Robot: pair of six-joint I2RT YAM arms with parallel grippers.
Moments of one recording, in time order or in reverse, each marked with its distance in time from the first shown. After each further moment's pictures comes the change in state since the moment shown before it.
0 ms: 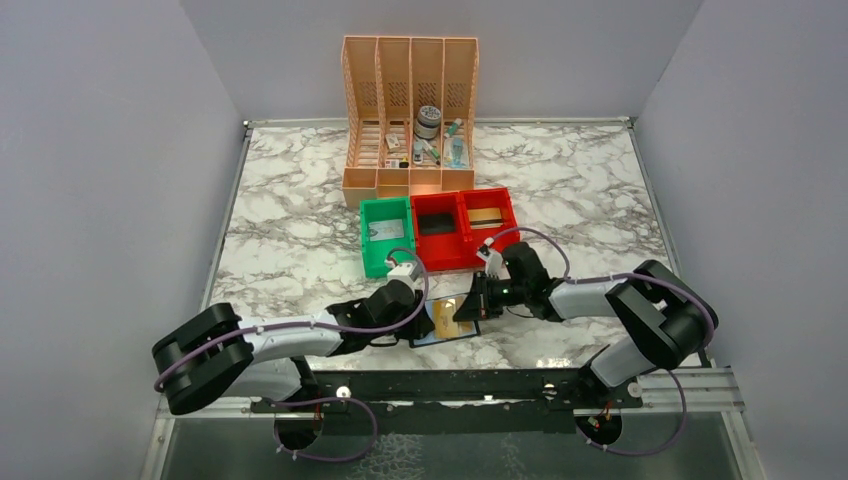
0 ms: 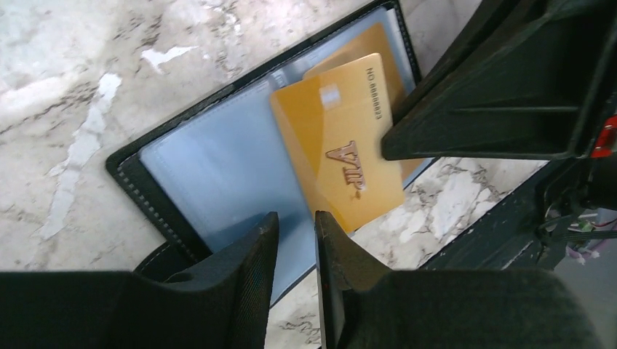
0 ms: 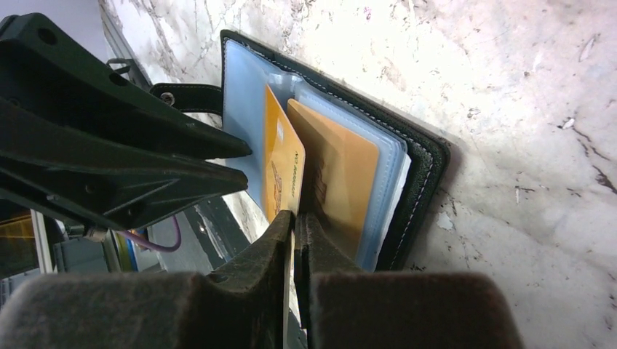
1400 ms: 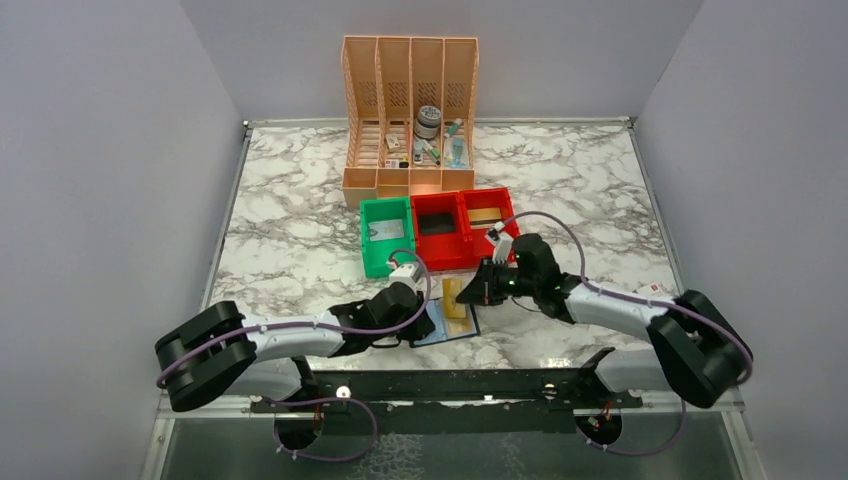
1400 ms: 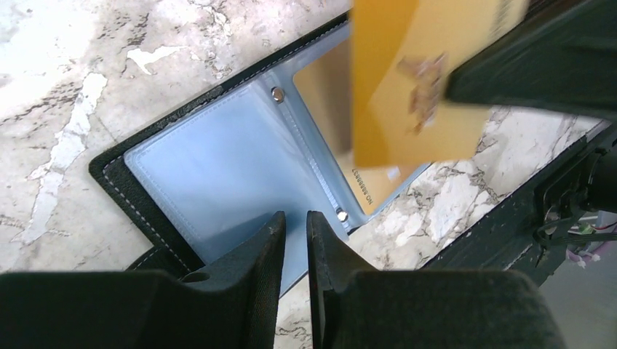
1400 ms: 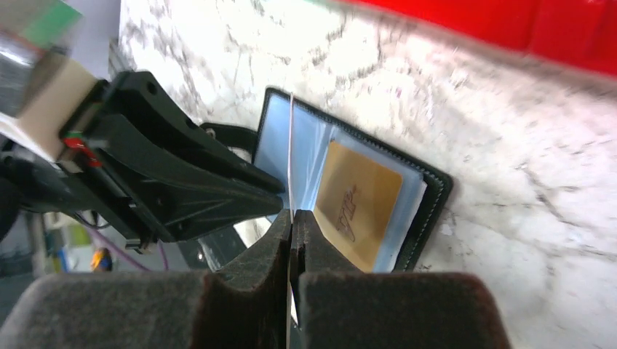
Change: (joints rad) left arm -0.031 0.062 0.008 0.045 -0.021 -0.014; right arm 0.001 -0.143 0.031 -0.068 0.075 -0.054
